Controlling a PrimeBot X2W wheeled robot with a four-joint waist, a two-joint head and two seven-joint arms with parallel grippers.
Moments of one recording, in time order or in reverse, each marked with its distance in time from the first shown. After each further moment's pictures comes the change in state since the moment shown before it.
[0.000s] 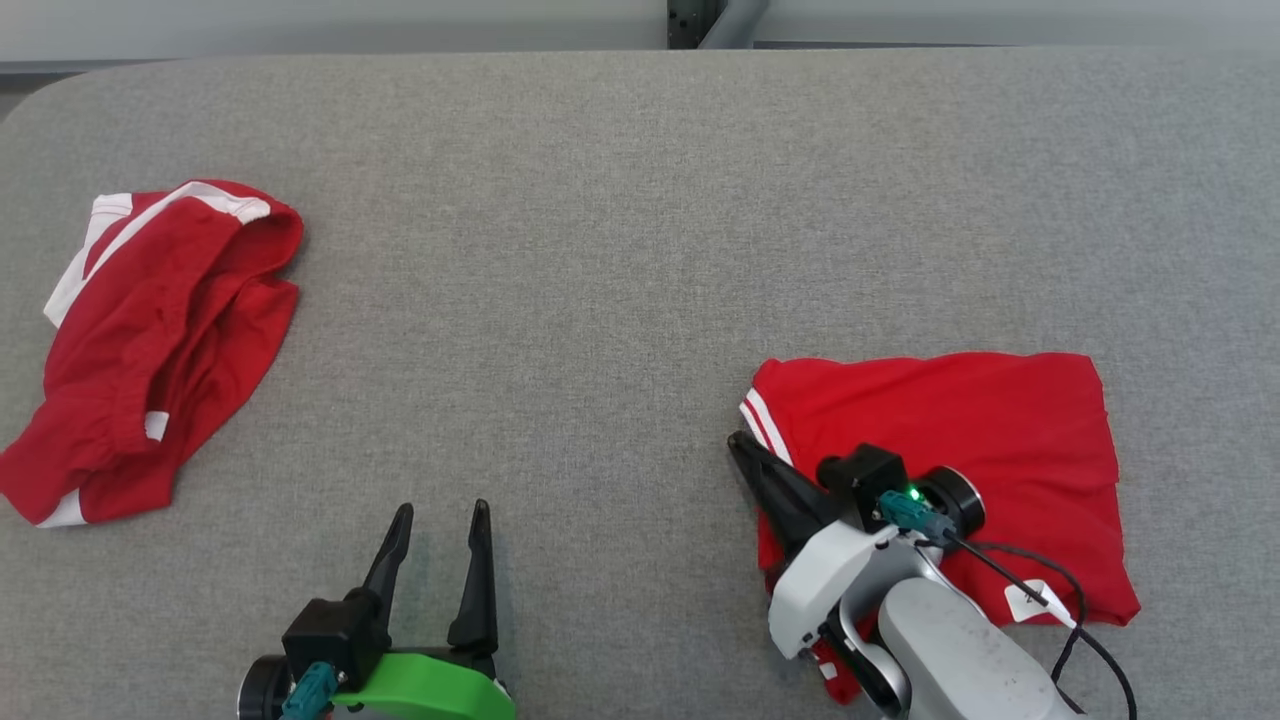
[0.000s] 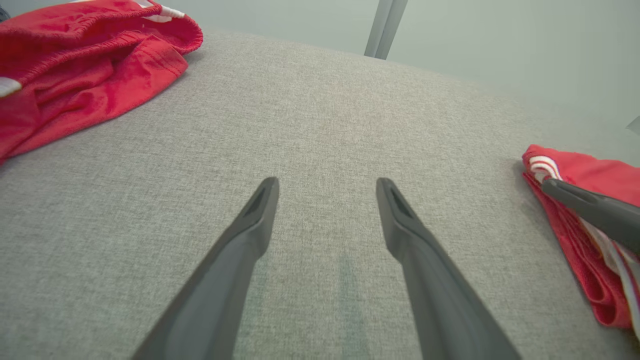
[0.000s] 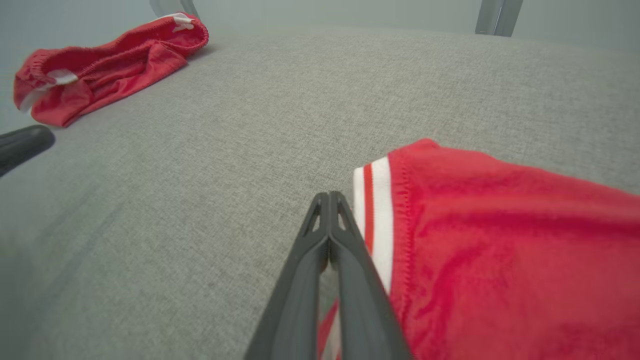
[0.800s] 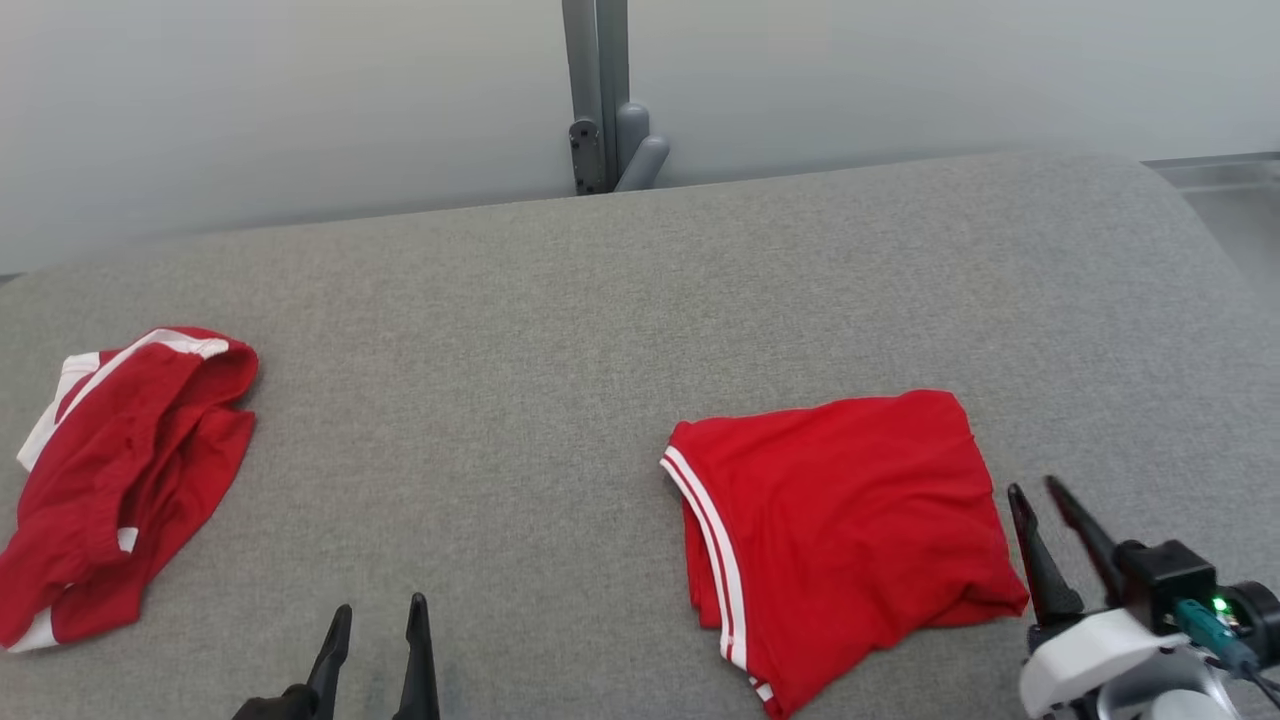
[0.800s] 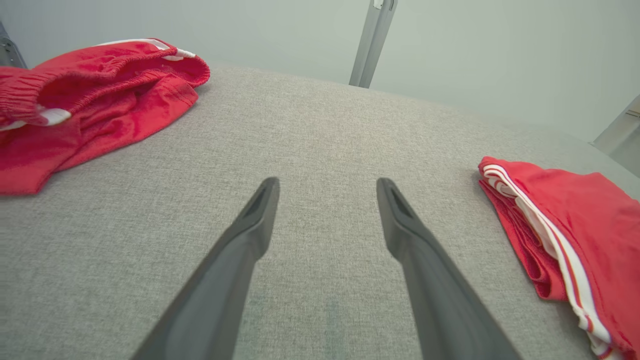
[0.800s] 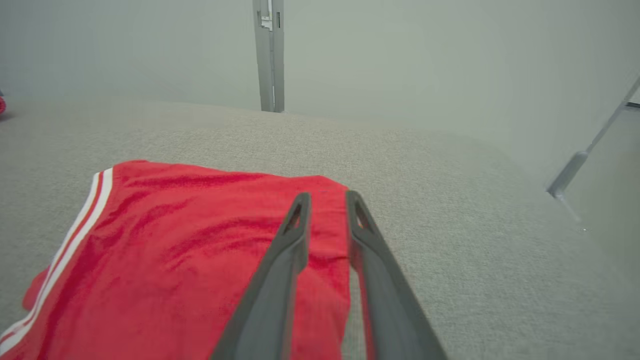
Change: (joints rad) left arm 0.161 0.000 0.115 -0.021 -0.006 -0.035 0.000; right arm 0.394 -0.139 -0.447 -0.356 -0.154 0.000 0.000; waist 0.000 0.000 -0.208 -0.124
